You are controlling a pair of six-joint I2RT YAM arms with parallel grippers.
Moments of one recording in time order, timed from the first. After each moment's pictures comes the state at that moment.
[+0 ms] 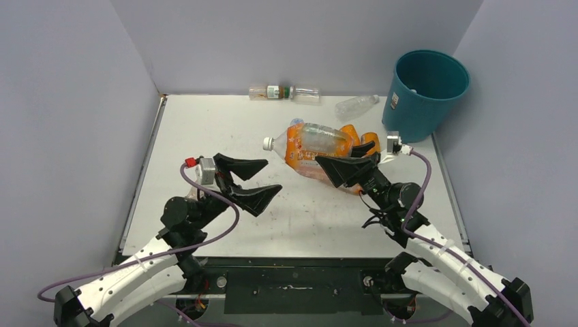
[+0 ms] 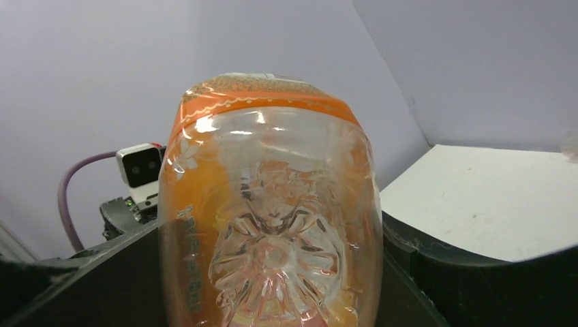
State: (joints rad) left arm -0.79 0.65 0.49 0.55 0.18 -0.40; right arm 0.63 0.78 0.58 0.67 -0.23 0.75
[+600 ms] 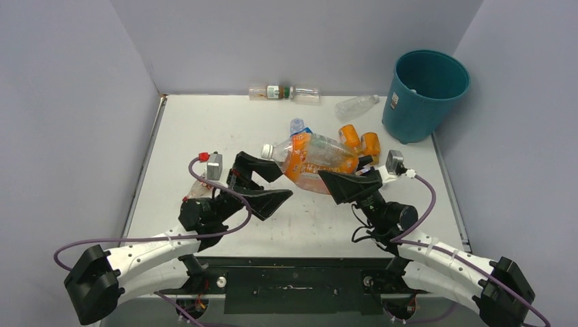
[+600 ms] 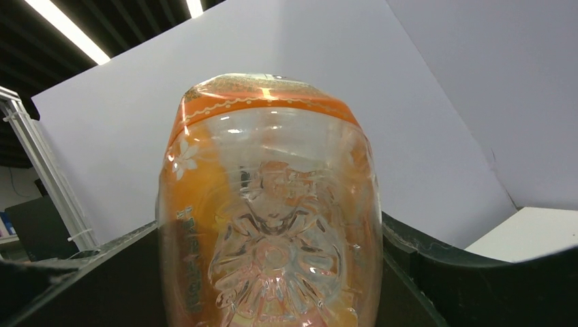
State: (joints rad) left arm -0.88 0.97 0.45 1.25 0.24 -0.81; right arm 0.81 0.86 0.39 1.23 -0.07 0.81
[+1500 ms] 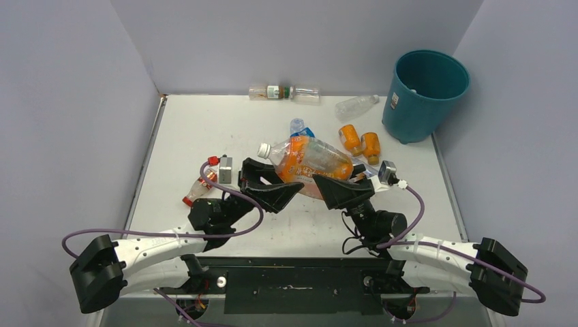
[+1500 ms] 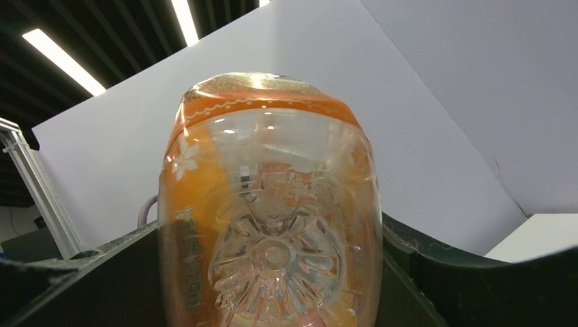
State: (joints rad) left arm -1.00 1.04 0.51 1.23 0.12 -0.63; right arm 1.00 0.97 0.34 1.44 0.15 0.71
